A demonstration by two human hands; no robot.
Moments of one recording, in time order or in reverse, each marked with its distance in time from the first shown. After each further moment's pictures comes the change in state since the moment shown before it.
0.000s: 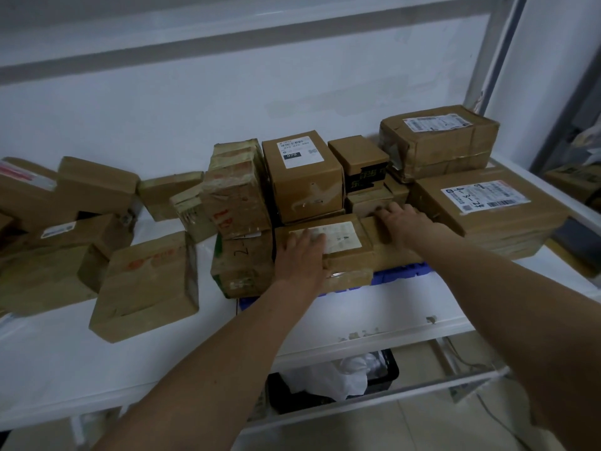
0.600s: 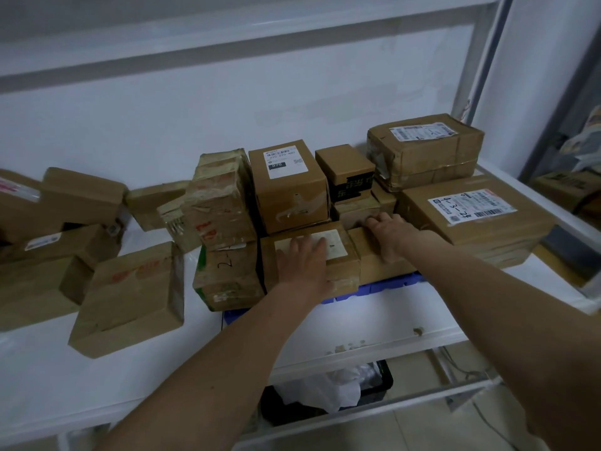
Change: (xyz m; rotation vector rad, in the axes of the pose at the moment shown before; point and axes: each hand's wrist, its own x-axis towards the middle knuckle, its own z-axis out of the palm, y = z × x) left_hand 0.017 0.033 -0.004 0.067 -0.077 -0.006; right_hand 0.002 0.009 -0.006 0.023 -0.091 -0.014
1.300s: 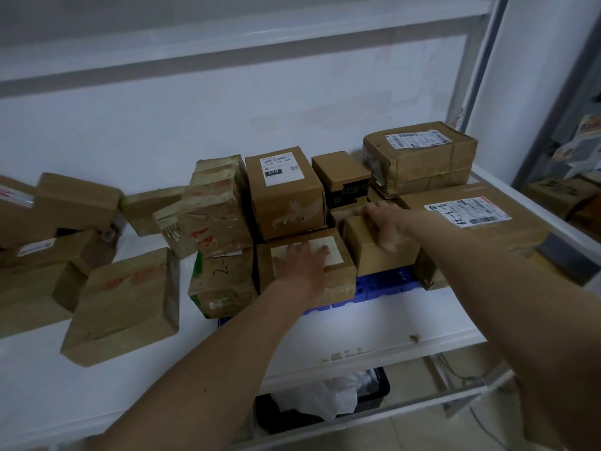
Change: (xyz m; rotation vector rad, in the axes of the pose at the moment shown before) left_hand 0.004 -0.002 -0.012 0.081 -0.120 0.053; right_hand 0.005 0.004 -0.046 0.063 -0.106 0.004
